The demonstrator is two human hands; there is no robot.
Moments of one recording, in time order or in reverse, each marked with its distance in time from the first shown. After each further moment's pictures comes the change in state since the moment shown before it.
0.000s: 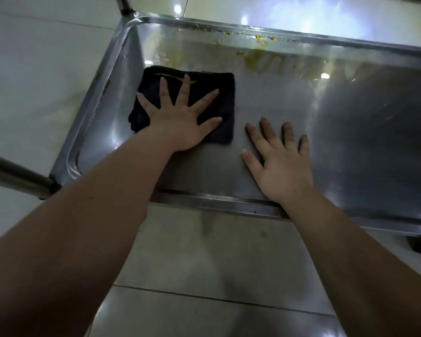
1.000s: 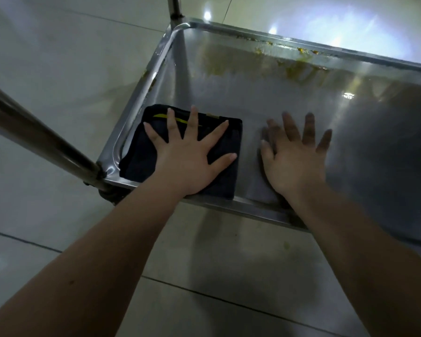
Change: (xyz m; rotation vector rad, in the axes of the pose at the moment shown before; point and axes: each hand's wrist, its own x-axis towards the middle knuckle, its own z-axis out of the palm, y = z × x) left_hand -0.084 -0.036 0.025 0.000 0.093 -0.086; right_hand 0.021 -0.055 -0.008 -0.099 0.078 0.031
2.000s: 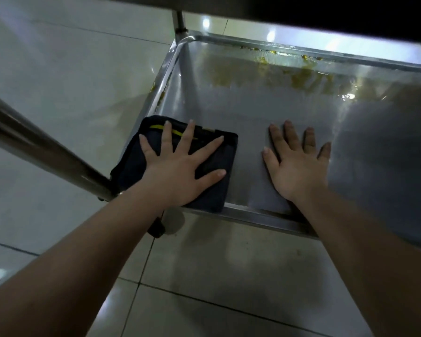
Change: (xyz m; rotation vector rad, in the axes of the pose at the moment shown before) left_hand -0.007 -0.042 -0.005 0.000 -0.090 0.097; right_hand 0.012 -0.004 0.012 0.050 -0.108 0.031
